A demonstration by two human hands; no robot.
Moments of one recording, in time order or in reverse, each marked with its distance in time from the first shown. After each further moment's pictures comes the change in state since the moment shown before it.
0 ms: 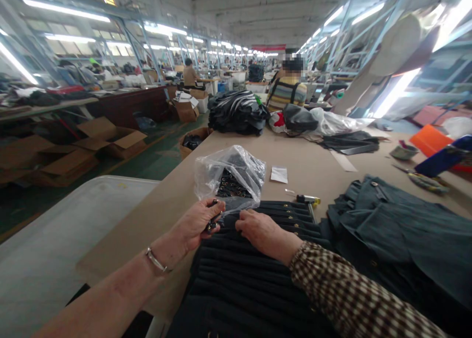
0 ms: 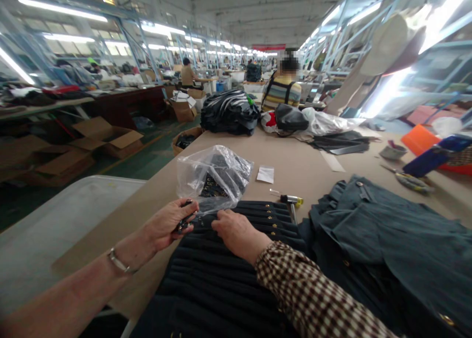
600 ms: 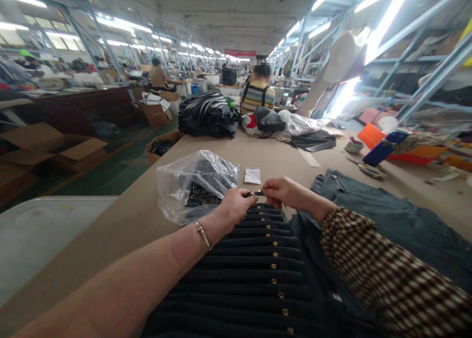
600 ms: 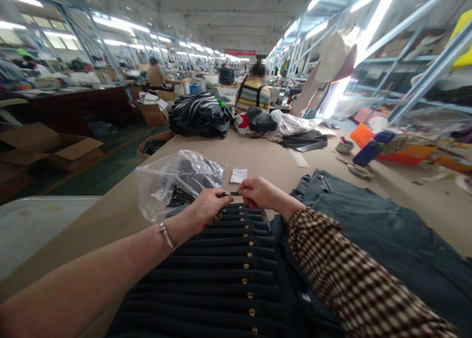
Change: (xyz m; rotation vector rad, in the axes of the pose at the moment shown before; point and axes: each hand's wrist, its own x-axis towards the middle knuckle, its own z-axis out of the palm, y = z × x) left_hand 0.068 0.009 0.143 0.408 -0.123 0.147; right_hand -0.064 0.125 -0.068 0.941 0.168 0.538
